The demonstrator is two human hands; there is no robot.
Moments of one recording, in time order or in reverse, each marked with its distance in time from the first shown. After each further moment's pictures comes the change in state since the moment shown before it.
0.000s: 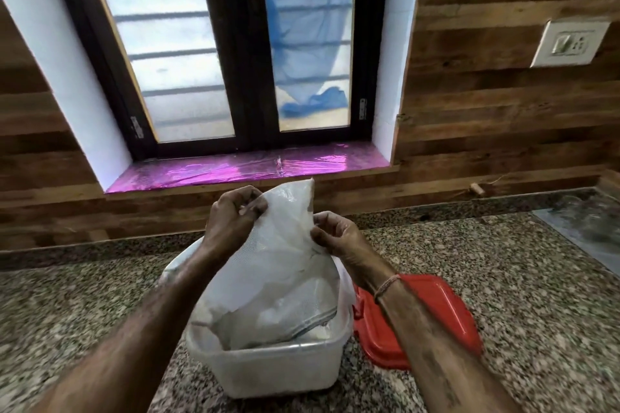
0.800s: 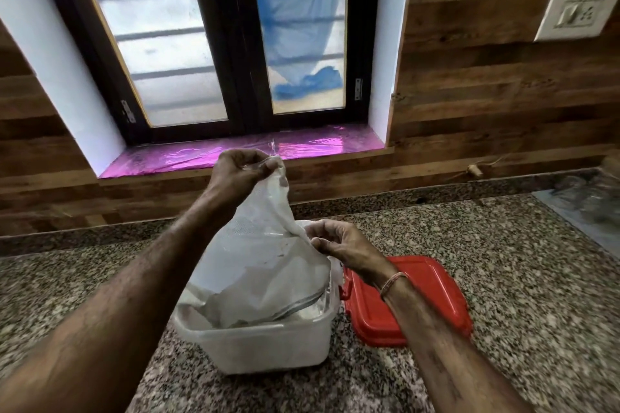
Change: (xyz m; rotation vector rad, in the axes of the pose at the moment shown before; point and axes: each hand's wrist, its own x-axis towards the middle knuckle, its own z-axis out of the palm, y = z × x) left_hand 0.013 0.053 0.013 -0.226 -0.127 -0.018; right_hand -0.031 0.015 -0.032 -0.177 -0.088 0.070
